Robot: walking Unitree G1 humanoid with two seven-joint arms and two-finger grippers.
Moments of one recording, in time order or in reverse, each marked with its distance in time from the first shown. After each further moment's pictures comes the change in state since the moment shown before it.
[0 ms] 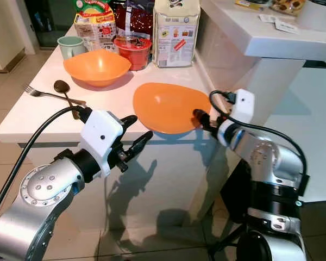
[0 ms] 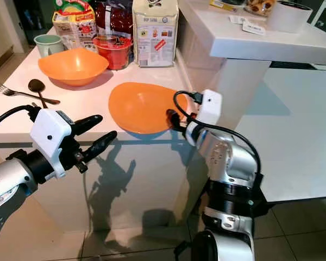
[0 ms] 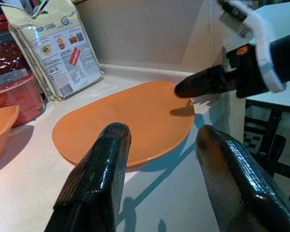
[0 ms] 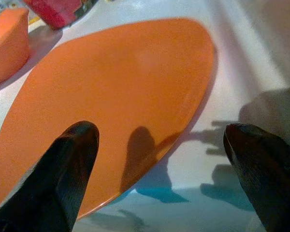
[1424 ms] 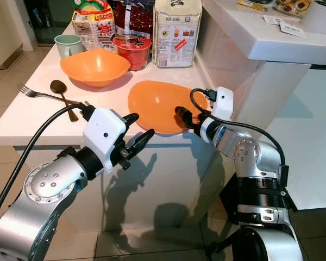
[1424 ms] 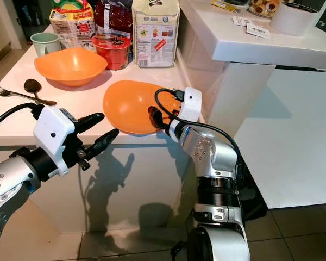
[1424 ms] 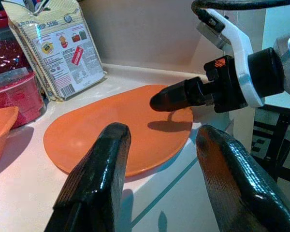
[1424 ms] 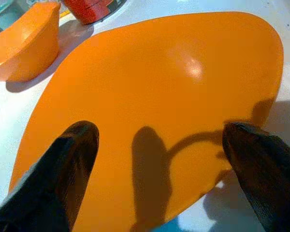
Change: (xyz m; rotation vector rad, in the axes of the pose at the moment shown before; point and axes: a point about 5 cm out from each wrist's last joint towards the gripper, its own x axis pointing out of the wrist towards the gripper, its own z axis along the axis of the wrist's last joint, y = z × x) left arm 0.005 0.000 0.001 0.004 -0.002 0.007; right arm 0.018 0.025 -0.007 0.025 0.005 0.102
